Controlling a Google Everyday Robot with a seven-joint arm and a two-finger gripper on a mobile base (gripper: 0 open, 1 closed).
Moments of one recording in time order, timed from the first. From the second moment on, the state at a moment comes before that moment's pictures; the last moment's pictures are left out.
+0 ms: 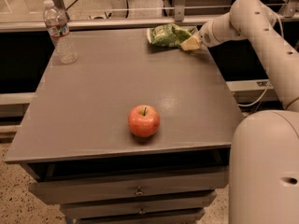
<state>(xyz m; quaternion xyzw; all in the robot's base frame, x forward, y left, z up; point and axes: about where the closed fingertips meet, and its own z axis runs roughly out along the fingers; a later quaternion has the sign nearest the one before) 0.850 -0.197 0.846 -0.35 0.82 0.08 0.44</state>
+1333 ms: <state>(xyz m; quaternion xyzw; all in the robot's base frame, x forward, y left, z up) 0.759 -0.129 0.982 -0.45 0.74 0.02 0.50</state>
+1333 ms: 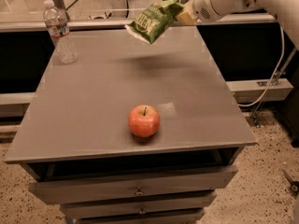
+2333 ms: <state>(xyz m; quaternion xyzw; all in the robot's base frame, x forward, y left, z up) 0.800 -0.077 0.939 -0.41 0.78 -0.02 0.47</state>
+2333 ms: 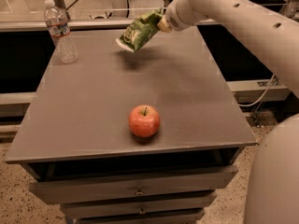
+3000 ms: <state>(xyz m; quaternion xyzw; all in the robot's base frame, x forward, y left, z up) 0.828 -0.017 0.927 -0.35 0.81 -0.01 0.48</state>
